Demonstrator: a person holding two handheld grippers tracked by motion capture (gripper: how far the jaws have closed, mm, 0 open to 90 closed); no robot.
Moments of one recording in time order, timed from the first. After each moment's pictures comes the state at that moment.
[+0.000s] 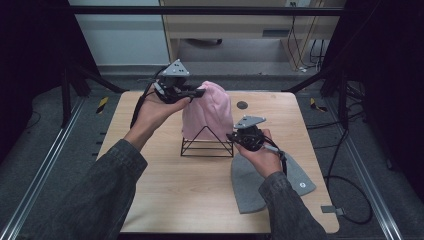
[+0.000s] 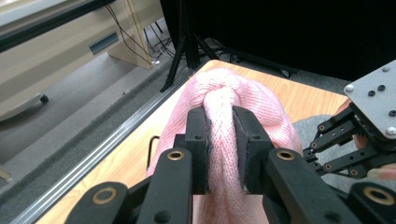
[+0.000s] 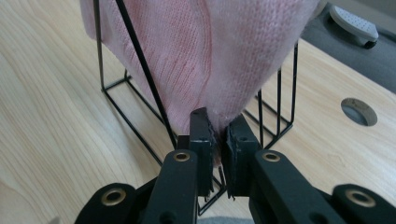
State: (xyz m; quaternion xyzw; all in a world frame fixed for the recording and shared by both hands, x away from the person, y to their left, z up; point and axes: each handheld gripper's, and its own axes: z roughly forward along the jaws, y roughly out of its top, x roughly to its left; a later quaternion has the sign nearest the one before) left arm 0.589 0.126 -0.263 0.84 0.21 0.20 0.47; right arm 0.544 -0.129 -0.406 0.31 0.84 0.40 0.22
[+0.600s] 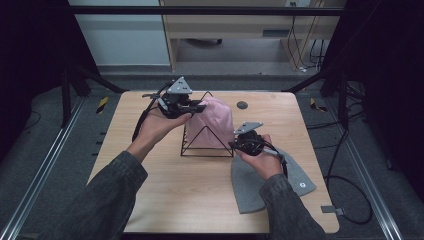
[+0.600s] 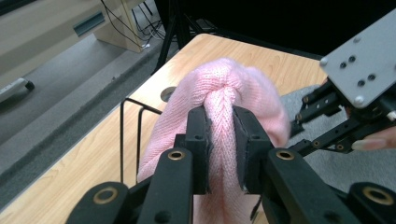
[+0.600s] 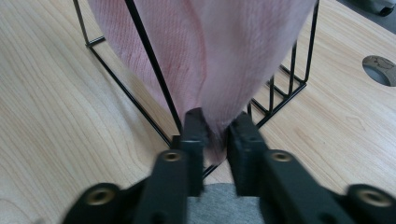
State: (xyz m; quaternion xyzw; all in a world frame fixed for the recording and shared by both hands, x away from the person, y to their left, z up) left arm 0.578 0.125 -0.301 0.85 0.20 0.19 0.45; right arm 0.548 -0.134 -0.434 0.32 0.85 0.36 0.20
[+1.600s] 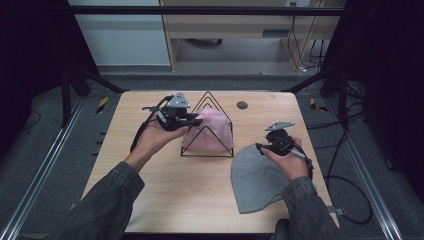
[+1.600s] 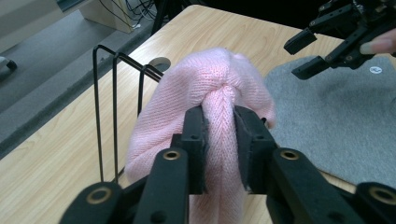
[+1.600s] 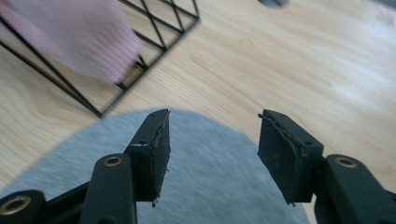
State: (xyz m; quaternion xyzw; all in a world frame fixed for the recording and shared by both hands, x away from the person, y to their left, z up) left arm 0.569 0.133 -0.336 0.86 0.21 0.16 0.43; right arm 0.547 -0.218 -0.437 0.45 0.81 0.31 0.22
